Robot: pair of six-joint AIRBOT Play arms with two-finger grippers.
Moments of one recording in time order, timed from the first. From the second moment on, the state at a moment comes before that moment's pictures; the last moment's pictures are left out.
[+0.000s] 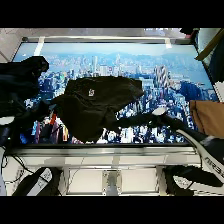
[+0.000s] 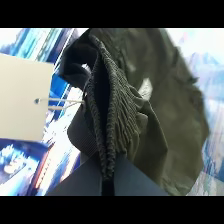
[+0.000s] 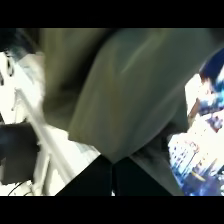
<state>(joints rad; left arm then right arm) 0.44 -0.93 0.54 0.46 -0.77 -1.14 0.31 -1.28 0.73 -0.33 0.98 0.84</state>
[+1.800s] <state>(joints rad) 0.32 -0.80 0.51 0.75 -1.04 -1.26 -0.41 -0.98 0.25 -0.47 1.17 0.97</state>
